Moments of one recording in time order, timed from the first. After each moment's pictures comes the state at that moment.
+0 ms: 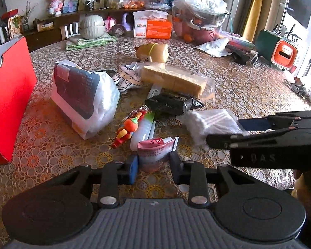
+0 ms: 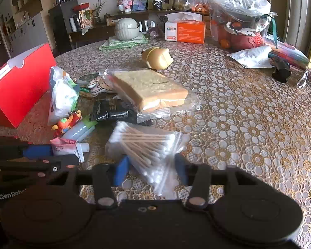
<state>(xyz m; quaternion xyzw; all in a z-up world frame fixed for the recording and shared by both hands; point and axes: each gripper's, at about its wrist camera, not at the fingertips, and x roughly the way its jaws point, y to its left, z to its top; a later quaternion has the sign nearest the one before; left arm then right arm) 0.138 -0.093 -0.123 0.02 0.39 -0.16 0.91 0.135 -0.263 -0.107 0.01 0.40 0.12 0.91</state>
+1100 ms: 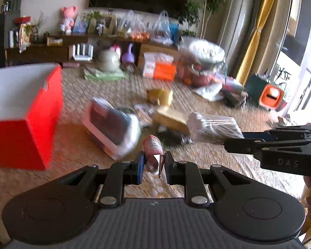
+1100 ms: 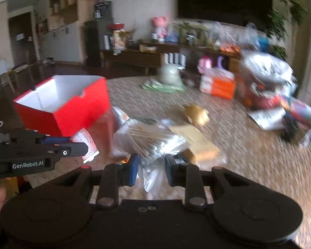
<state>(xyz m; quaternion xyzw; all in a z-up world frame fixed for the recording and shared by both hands) 0.091 -0.025 -0.055 -0.05 0.31 -0.16 0.94 0.087 -0.207 -0.004 -0.05 0.31 0.20 0.93</state>
